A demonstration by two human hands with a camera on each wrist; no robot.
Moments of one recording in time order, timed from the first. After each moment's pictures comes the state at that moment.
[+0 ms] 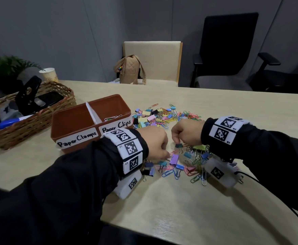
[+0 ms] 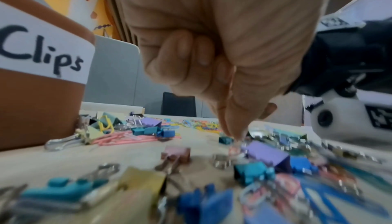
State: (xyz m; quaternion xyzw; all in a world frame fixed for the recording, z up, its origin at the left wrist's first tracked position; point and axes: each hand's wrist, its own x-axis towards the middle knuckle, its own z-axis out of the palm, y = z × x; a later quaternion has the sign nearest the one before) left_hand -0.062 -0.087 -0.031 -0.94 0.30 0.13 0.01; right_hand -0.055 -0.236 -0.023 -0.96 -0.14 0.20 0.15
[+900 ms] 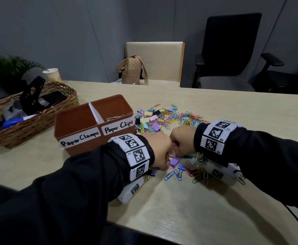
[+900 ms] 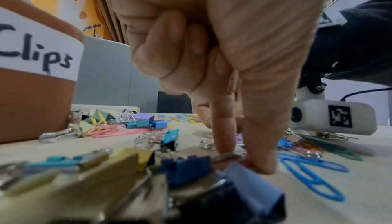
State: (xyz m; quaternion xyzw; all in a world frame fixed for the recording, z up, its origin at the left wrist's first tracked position) left_hand -0.073 -0.093 -0.040 -0.94 0.31 0.14 0.05; right_hand -0.052 -0.221 -0.042 -0.95 -0.24 0.18 -0.03
